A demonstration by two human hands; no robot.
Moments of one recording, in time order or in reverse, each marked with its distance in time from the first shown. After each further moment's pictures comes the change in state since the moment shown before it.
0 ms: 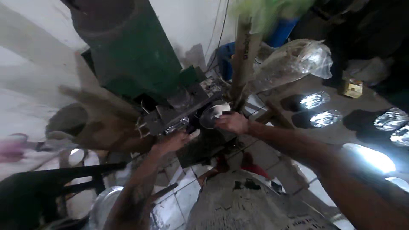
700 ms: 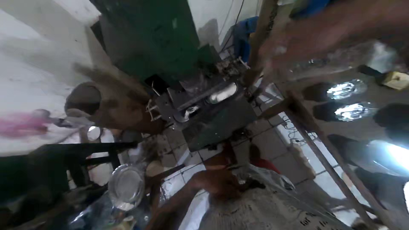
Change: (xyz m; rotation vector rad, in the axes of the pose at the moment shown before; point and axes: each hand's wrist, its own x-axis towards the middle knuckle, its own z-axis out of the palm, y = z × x) left_hand -0.082 0.151 0.052 -0.806 -0.519 0.442; right_hand 0.042 0.115 -0.203 0.351 -0.437 0.203
